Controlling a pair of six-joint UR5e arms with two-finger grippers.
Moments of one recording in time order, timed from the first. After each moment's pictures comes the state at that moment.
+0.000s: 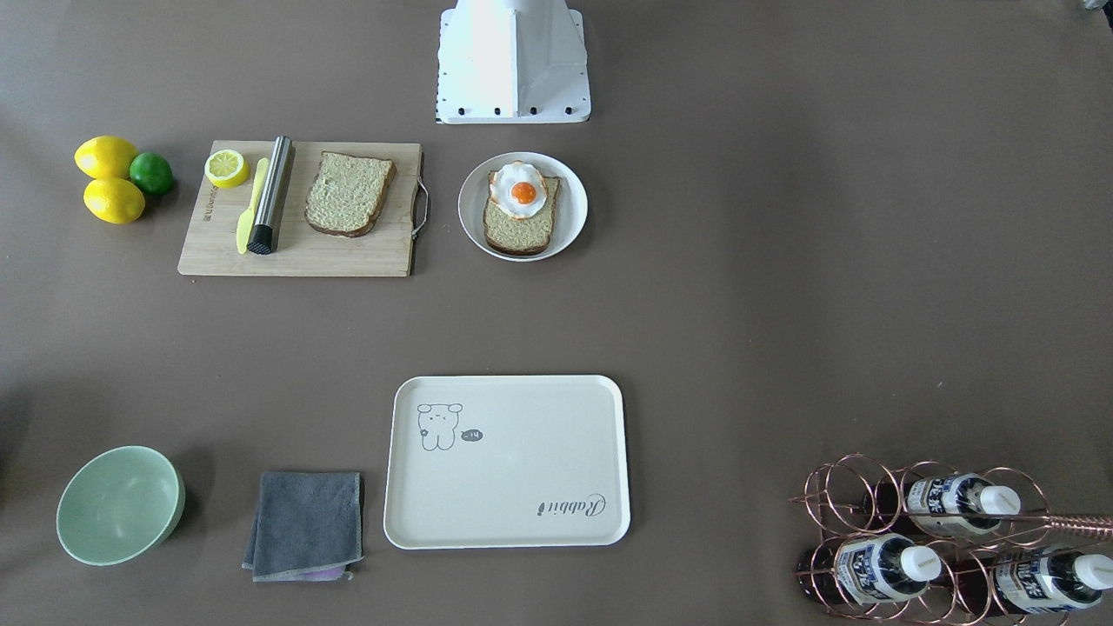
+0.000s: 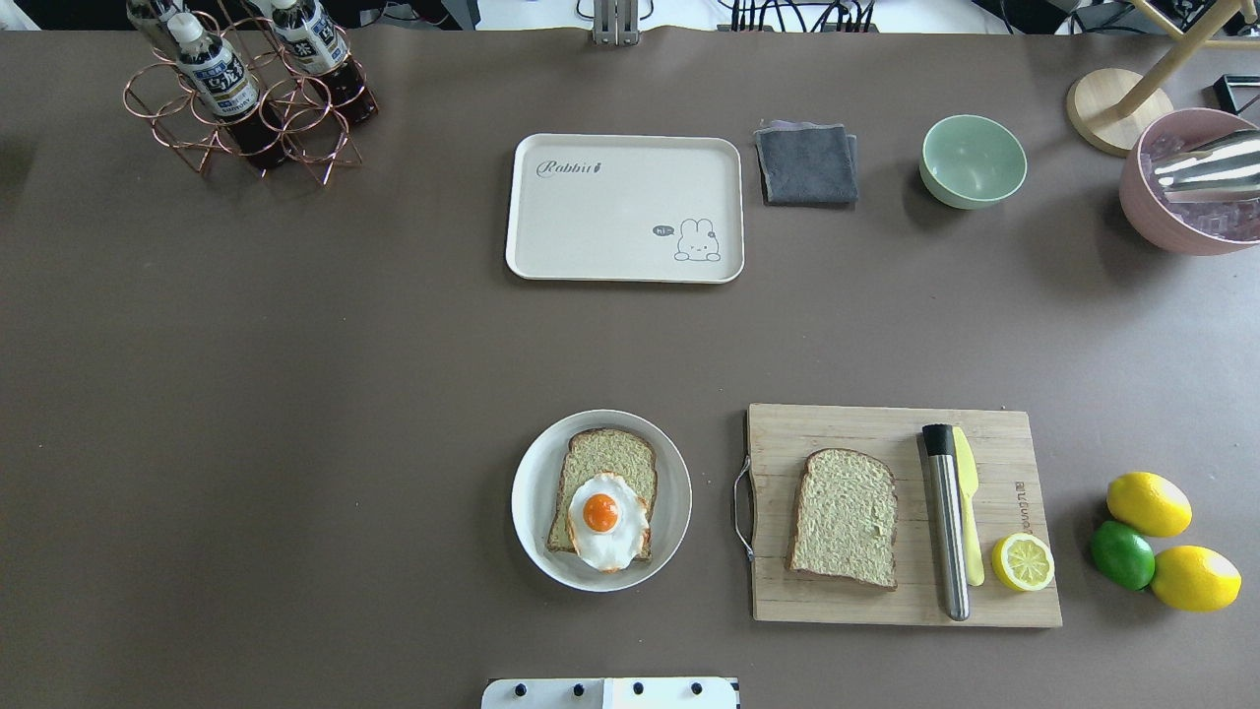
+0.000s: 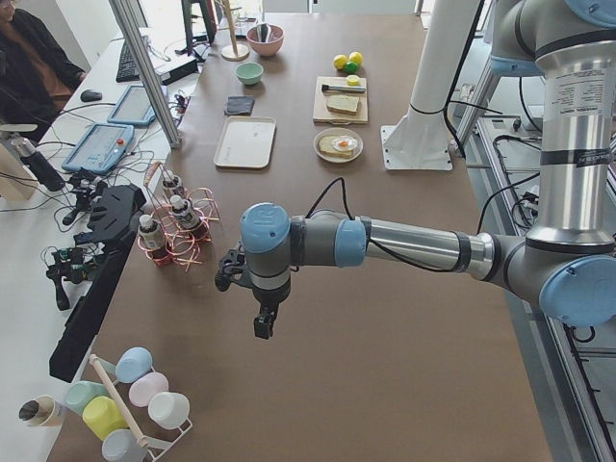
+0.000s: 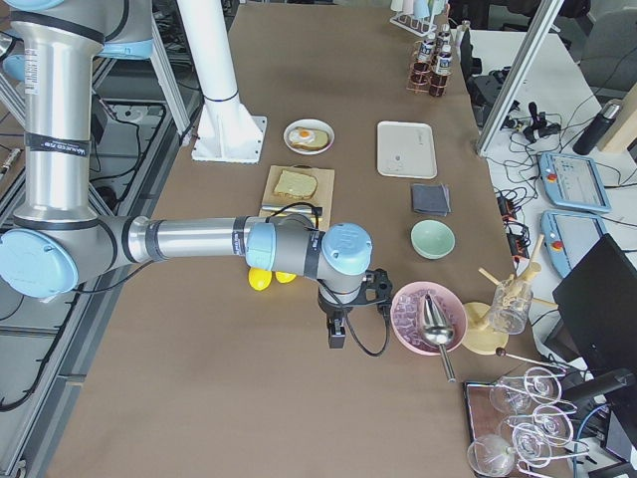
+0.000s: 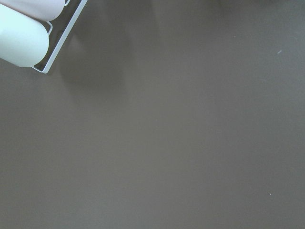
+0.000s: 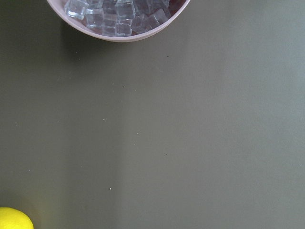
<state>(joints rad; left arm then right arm) -1.62 -1.52 -1.77 -1.44 -2.30 0.25 1.62 -1.68 1.77 -1.77 2.34 -0.22</state>
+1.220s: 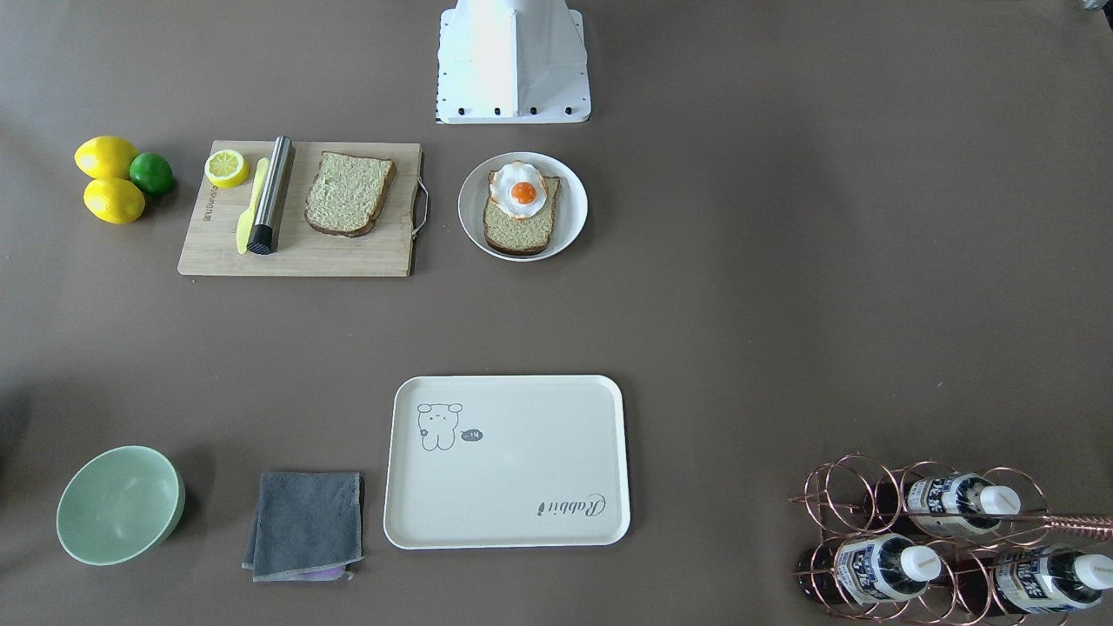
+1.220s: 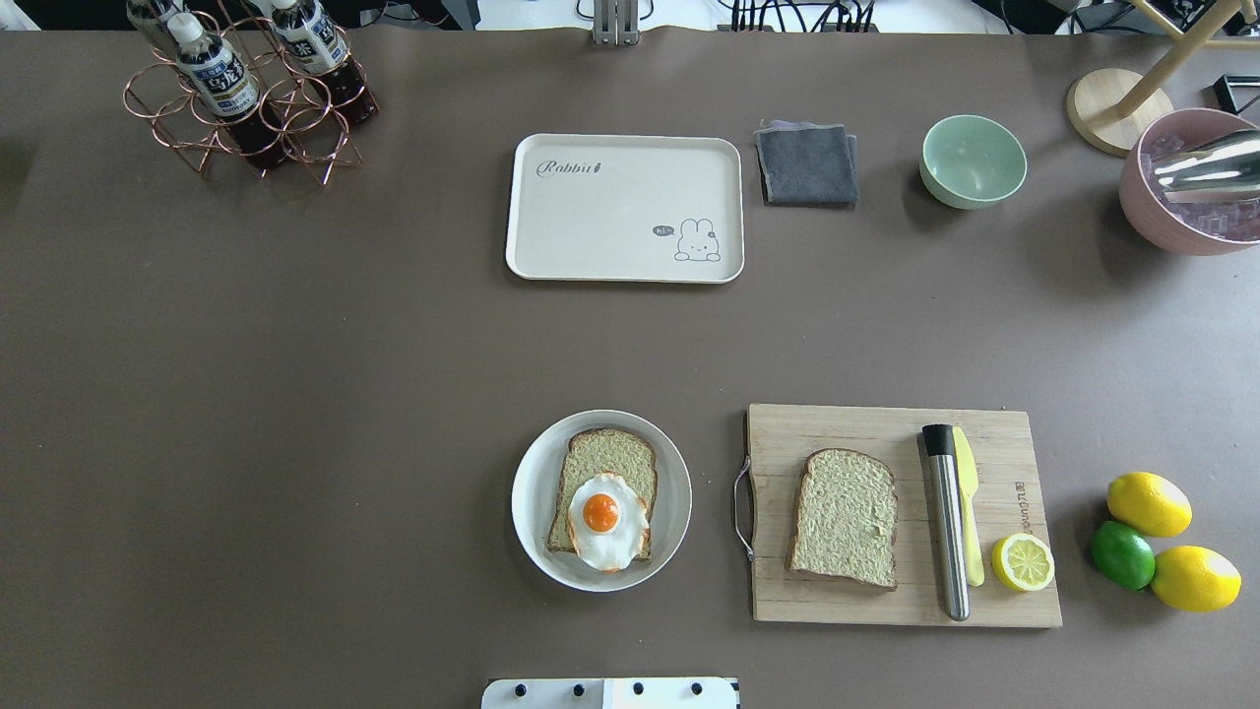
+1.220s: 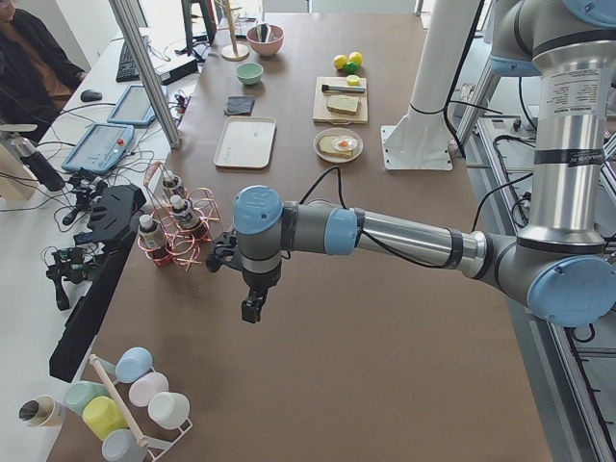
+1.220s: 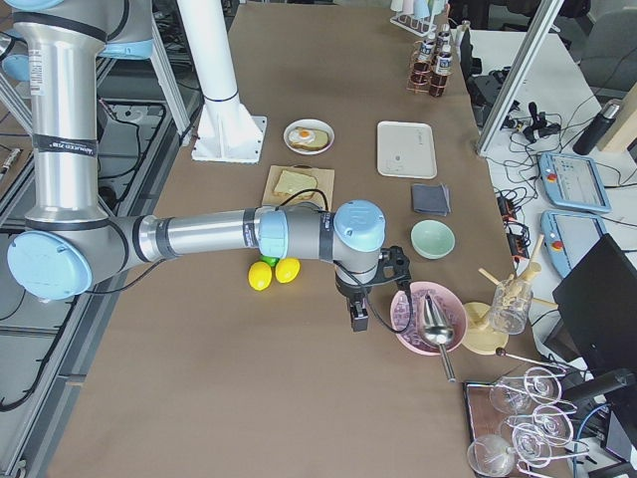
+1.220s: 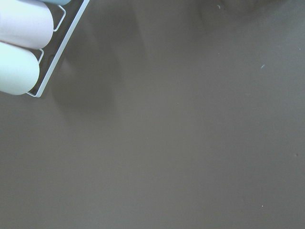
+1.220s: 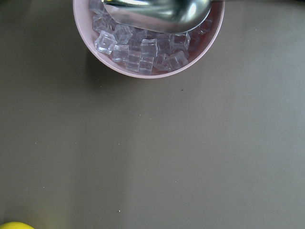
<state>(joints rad) -1.61 -1.56 -1.79 -1.46 -2.30 0.25 1.62 -1.62 1.78 -1.71 2.35 -0.22</state>
